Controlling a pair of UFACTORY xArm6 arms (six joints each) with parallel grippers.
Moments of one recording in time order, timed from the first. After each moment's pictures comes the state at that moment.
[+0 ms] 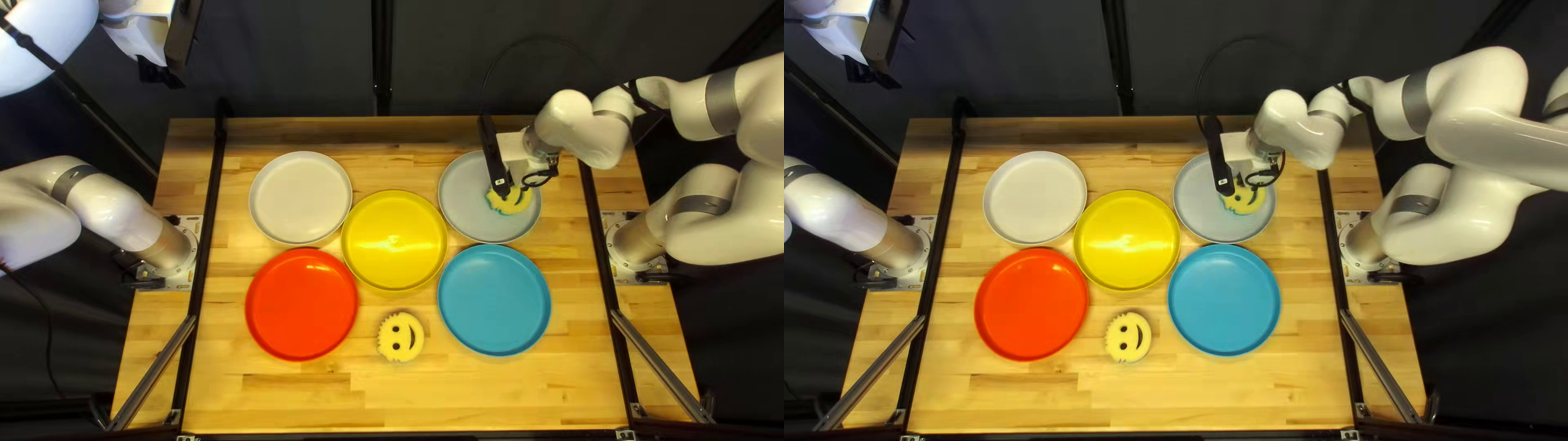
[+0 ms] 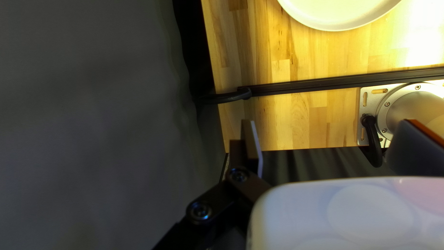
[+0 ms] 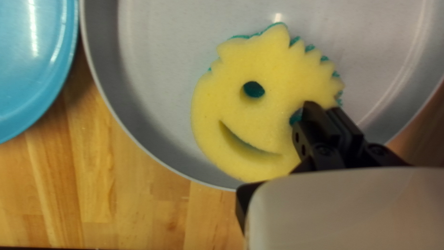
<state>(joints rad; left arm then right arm) 1.04 -0.86 -0.82 -0.03 1.50 1.22 -0.61 -0.25 -0.35 0.07 0.50 -0.85</state>
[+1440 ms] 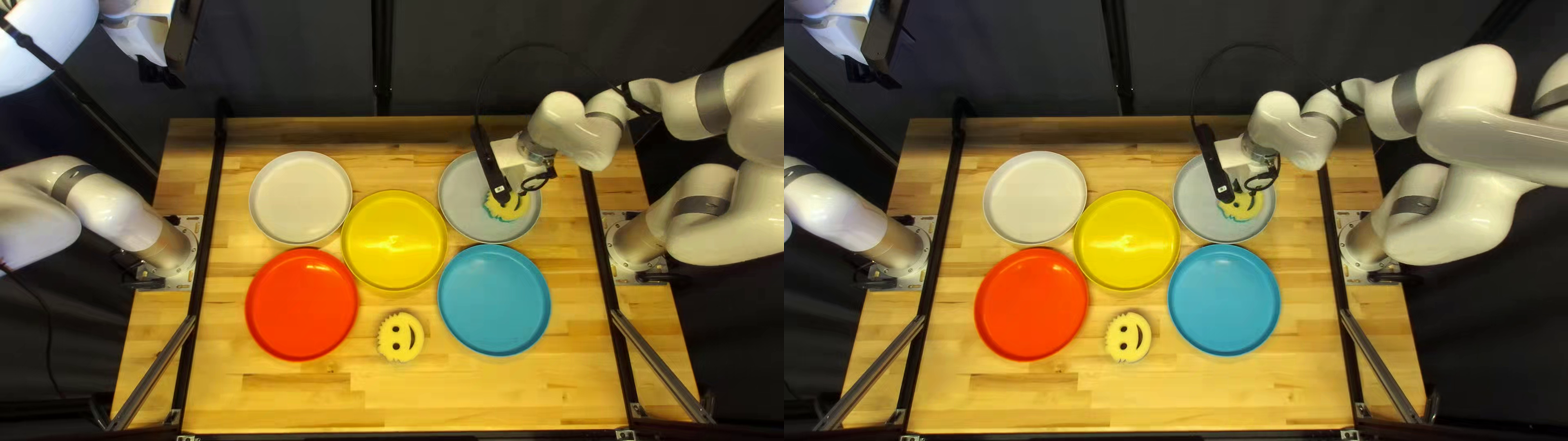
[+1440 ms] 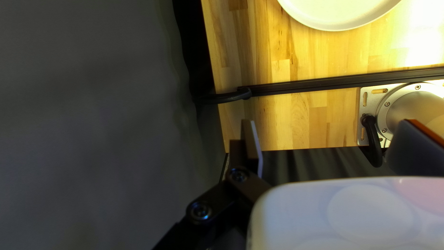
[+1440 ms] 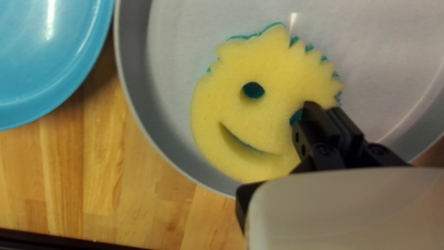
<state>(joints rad) 1.04 -0.86 -0.82 -0.03 1.50 1.22 -0.55 -0.09 -0.48 0.04 0.56 -0.73</state>
